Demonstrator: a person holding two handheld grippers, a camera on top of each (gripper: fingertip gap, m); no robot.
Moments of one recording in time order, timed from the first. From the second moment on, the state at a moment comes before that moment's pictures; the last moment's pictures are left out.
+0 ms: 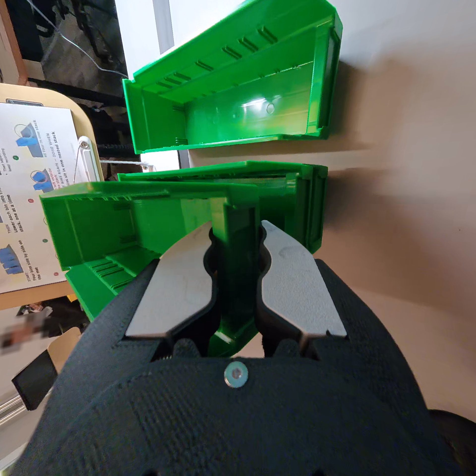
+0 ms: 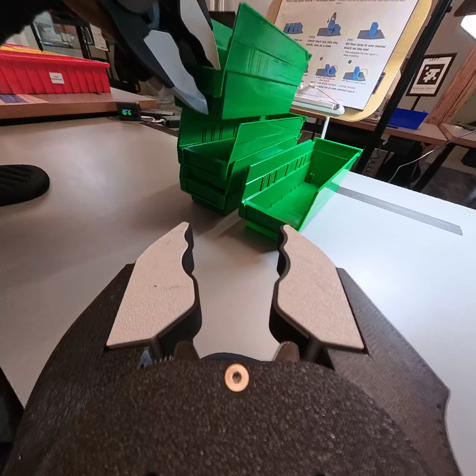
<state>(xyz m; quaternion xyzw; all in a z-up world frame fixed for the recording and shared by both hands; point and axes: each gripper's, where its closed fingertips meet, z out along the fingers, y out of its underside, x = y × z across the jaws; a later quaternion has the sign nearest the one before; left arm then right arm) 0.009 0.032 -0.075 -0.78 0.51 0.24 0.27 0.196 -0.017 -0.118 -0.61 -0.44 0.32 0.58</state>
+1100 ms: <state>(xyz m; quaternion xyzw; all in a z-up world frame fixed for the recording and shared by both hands) 0.030 -0.050 -0.055 -0.76 0.31 -0.10 0.56 0.166 -0.011 -0.154 -0.58 -0.61 0.20 0.51</state>
